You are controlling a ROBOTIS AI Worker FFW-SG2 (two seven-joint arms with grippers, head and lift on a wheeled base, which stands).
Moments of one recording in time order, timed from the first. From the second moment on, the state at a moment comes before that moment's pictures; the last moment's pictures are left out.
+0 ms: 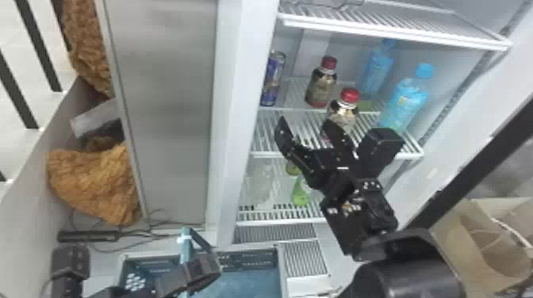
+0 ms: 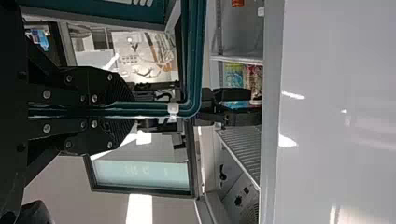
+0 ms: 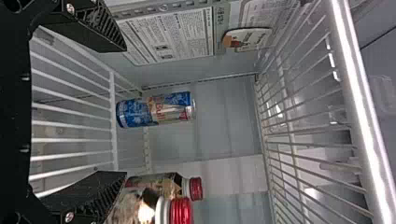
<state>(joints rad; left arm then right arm) 0.24 0.12 0.12 -1.73 1.22 1.33 -0.80 0.17 -0.10 0.03 -2.02 -0.22 0.23 0.05</state>
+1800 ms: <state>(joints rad) 0.24 0.13 0.11 -1.73 1.22 1.33 -0.79 -0.28 -0.05 0.15 -1.46 -0.16 0.15 -0.07</state>
